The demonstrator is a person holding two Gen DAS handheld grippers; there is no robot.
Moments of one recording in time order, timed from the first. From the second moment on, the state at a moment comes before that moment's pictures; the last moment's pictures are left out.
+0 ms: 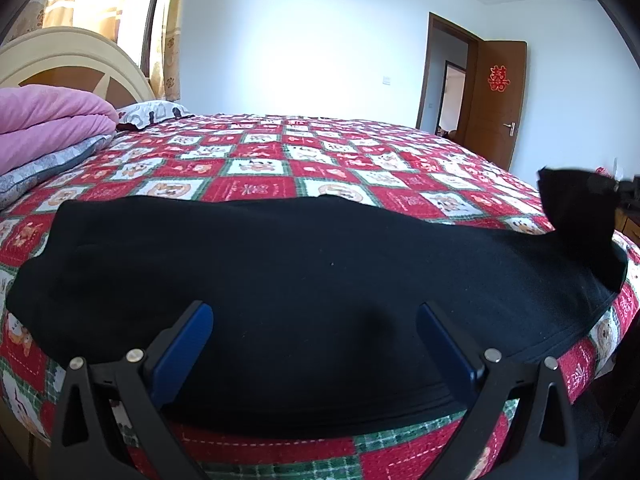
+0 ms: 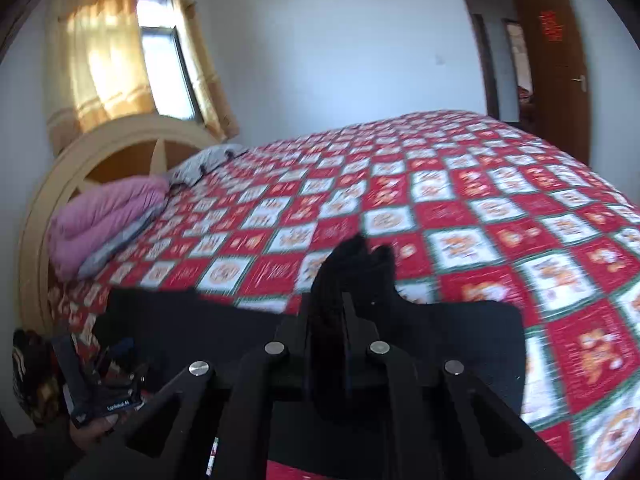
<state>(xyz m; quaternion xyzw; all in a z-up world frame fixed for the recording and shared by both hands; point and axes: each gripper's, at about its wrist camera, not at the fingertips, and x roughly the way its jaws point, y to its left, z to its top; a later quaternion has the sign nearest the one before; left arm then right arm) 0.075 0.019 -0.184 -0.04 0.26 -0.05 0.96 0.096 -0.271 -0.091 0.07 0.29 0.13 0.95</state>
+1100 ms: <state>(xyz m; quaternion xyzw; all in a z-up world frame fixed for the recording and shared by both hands) 0.075 0.044 -0.185 -0.10 0.25 -0.02 0.96 0.107 -0.115 -0.167 -0.05 0.35 0.22 0.91</state>
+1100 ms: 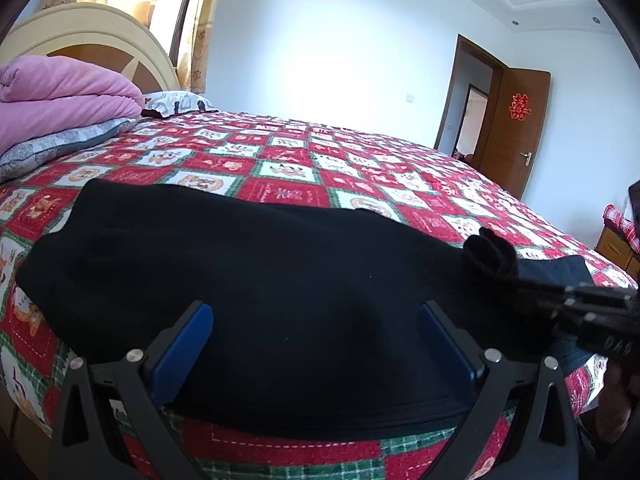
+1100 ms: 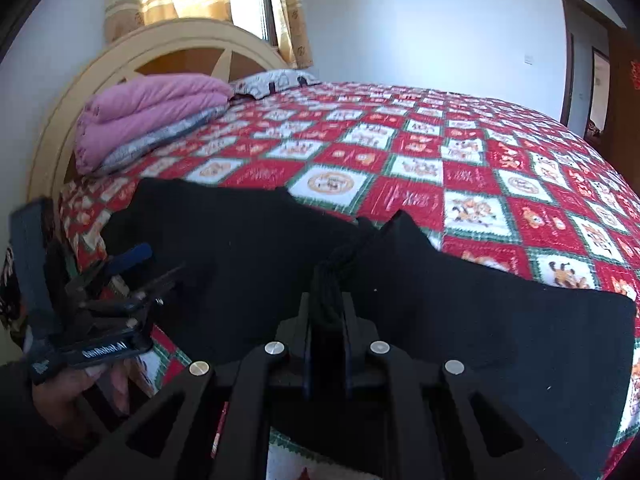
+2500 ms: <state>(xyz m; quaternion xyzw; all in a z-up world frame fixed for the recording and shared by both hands) 0.084 0.047 -0.140 0.04 0.27 -0.02 0.96 0.072 -0.277 -0.148 -0.02 0.36 0.03 0.93</state>
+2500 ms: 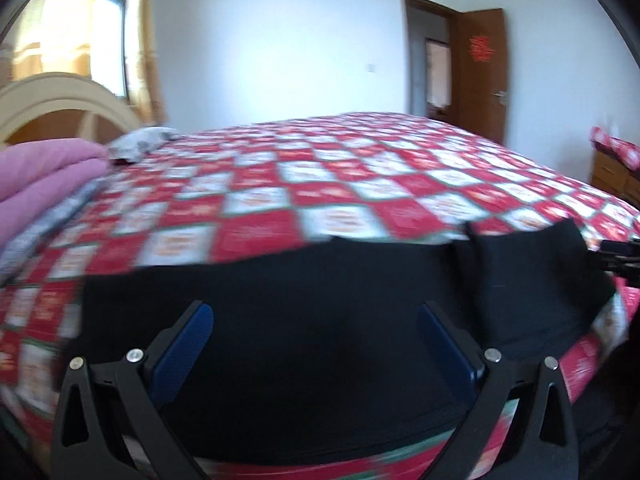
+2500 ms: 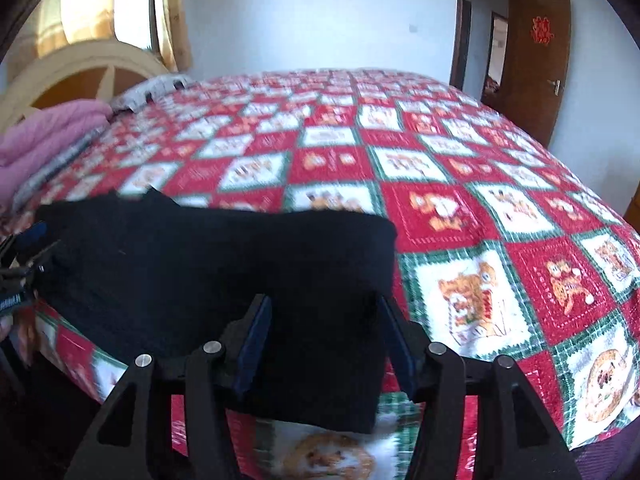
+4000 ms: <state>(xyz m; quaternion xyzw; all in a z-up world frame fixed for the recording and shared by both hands) 0.105 0.233 -0.185 -0.16 0.34 0.00 0.93 0.070 -0.216 -0.187 -0.10 0.36 0.09 0.92</state>
